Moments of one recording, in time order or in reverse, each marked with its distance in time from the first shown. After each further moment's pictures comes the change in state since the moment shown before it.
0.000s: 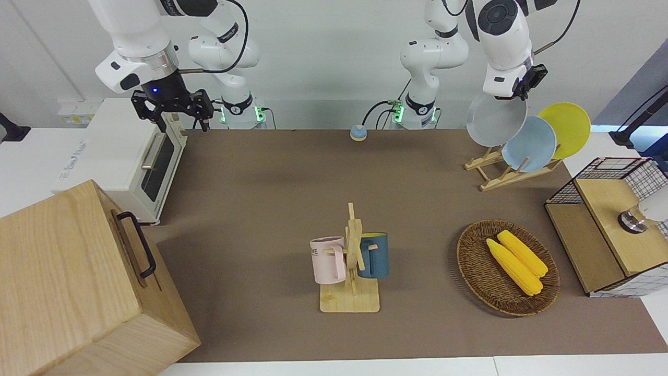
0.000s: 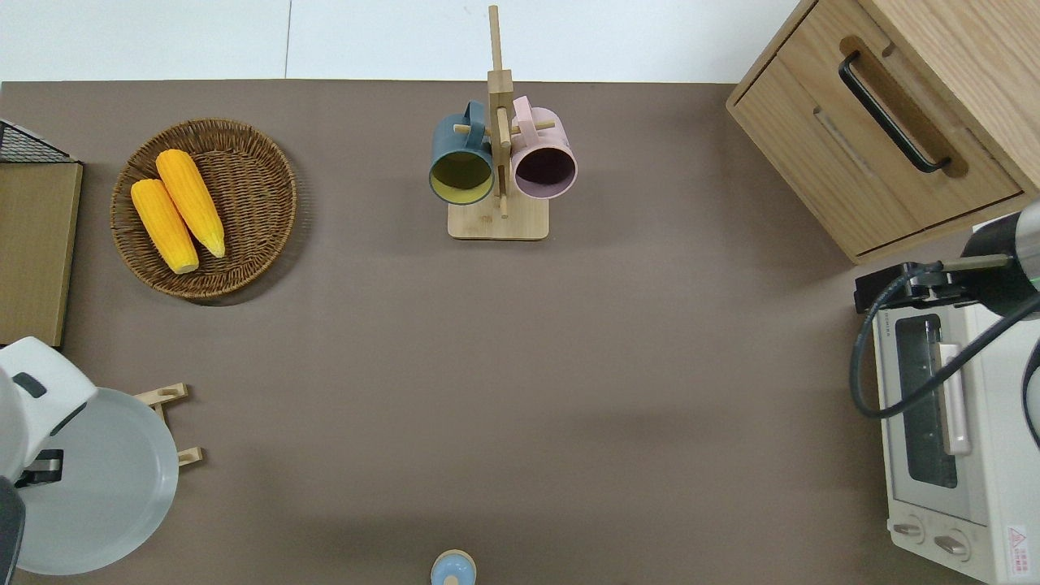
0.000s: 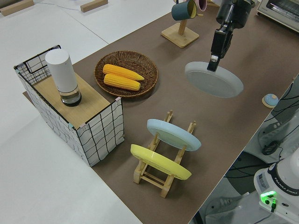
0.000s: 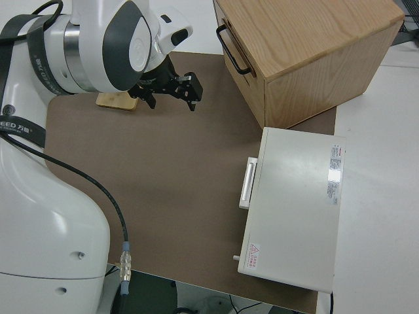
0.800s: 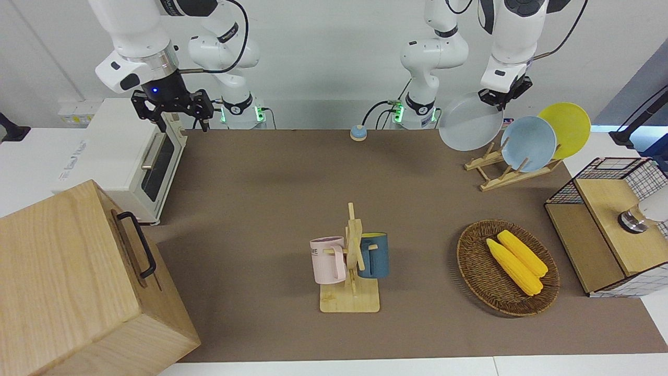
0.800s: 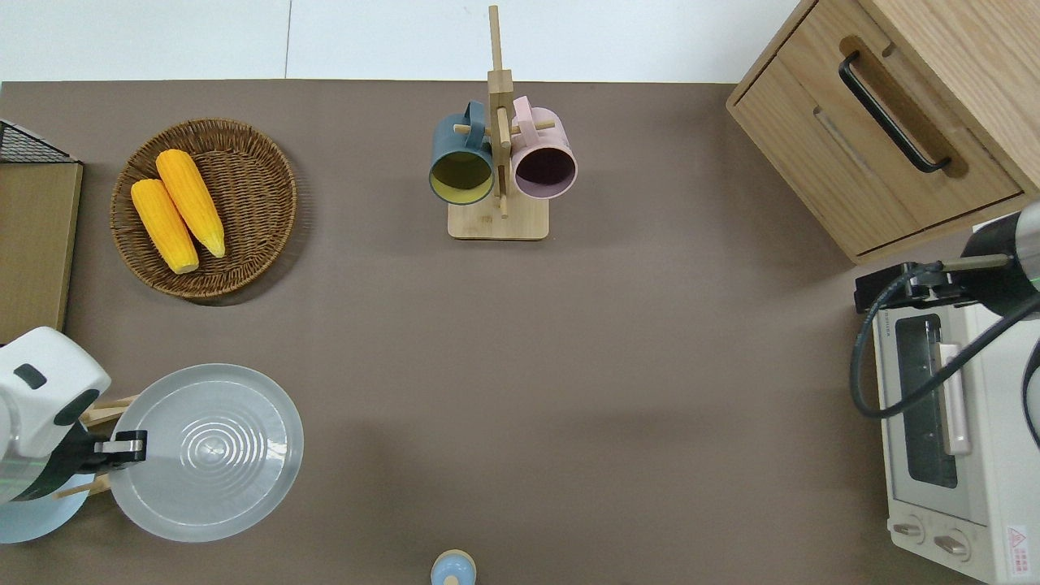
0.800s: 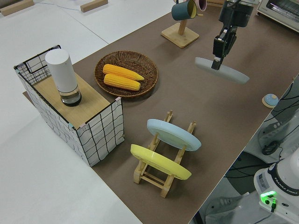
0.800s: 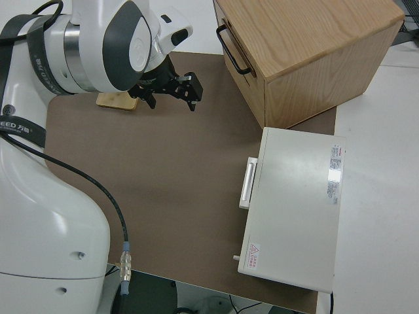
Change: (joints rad) left arm 0.000 -0.037 0.062 0.002 -0.291 0.089 0.094; right arm 0.000 0.000 0.000 0.000 0.000 0.000 0.000
